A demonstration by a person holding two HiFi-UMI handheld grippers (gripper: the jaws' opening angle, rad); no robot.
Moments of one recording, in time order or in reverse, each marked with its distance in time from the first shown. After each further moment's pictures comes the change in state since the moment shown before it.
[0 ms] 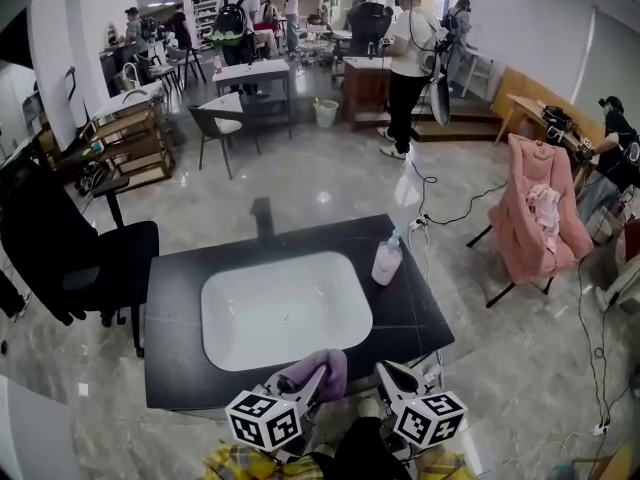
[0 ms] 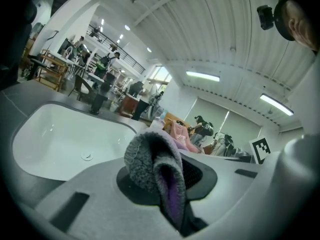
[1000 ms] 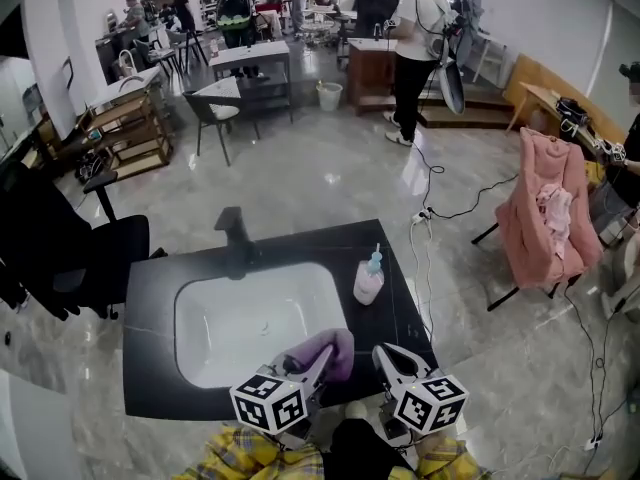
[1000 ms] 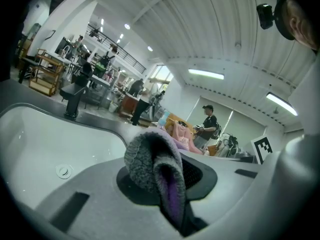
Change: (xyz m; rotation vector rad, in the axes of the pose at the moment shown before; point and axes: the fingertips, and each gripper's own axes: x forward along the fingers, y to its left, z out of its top) left arm 0.152 0.000 0.054 0.002 0.000 0.019; right arm 0.066 -0.109 0.083 -0.003 0.026 0.050
